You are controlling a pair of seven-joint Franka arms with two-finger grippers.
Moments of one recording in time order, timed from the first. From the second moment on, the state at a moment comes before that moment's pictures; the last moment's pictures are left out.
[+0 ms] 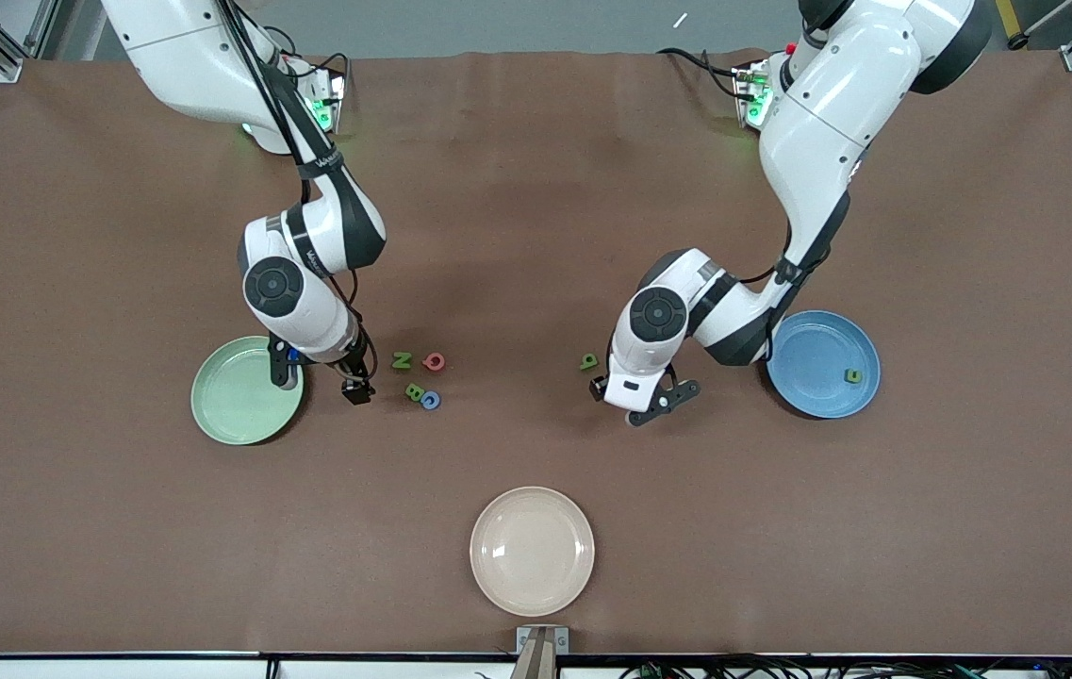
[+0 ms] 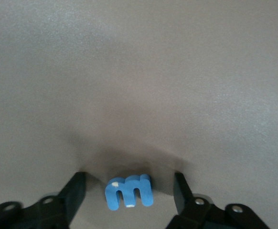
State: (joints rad) left arm -0.29 0.80 -0.34 -1.64 0.32 2.36 -1.26; right arm 0.48 0.45 -0.09 -2.05 0.12 2.50 1.72
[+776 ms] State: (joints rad) left arm -0.30 0.79 -0.35 -1.62 0.32 2.36 -1.28; right arm 0.53 0.55 -0.08 -2.06 0.24 2.61 1.74
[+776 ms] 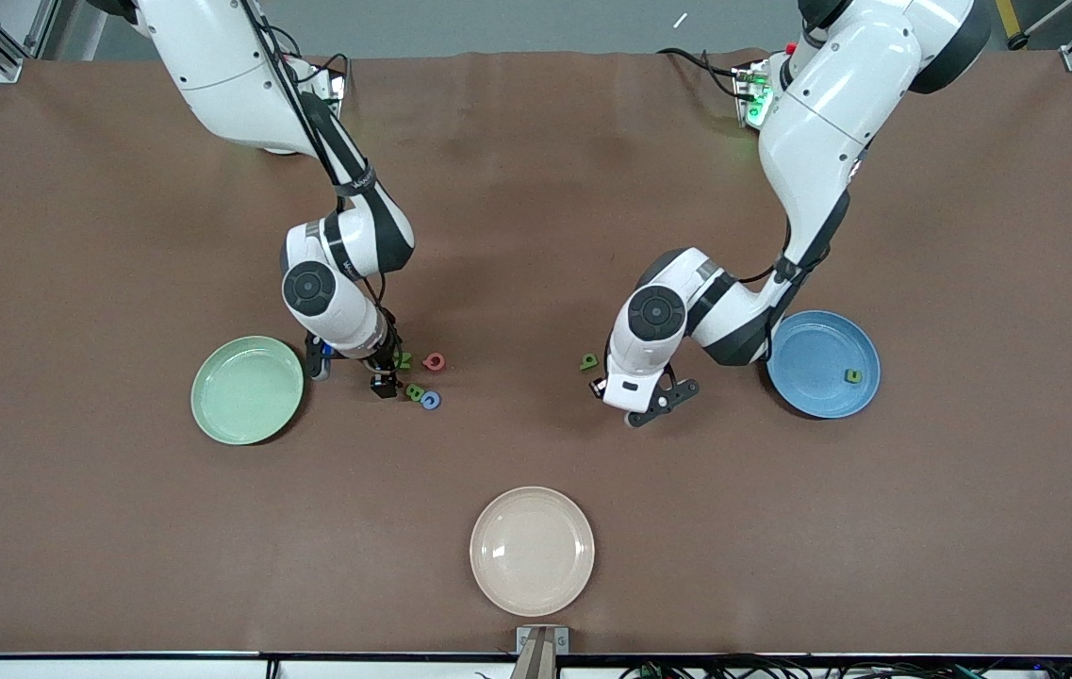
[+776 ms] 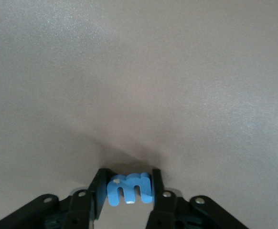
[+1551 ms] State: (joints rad) left arm -0.20 0.63 -0.36 -1.65 0.32 2.11 -1.06; right arm 0.54 0.55 -0.08 -2.00 0.24 2.54 1.74
